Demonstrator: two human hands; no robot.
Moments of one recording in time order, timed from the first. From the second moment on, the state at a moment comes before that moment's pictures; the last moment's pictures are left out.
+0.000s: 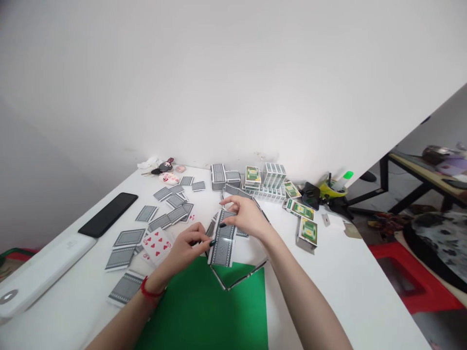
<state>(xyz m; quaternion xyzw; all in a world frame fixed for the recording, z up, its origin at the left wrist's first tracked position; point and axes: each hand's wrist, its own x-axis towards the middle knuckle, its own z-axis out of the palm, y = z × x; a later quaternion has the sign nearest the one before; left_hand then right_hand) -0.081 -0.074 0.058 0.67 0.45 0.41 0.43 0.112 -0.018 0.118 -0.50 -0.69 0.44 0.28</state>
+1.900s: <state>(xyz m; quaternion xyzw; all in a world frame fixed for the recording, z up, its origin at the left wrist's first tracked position) -0.090 -0.072 0.043 0.66 0.47 0.32 0.48 0.110 -0.078 0.069 -0.54 -0.27 0.75 0.28</state>
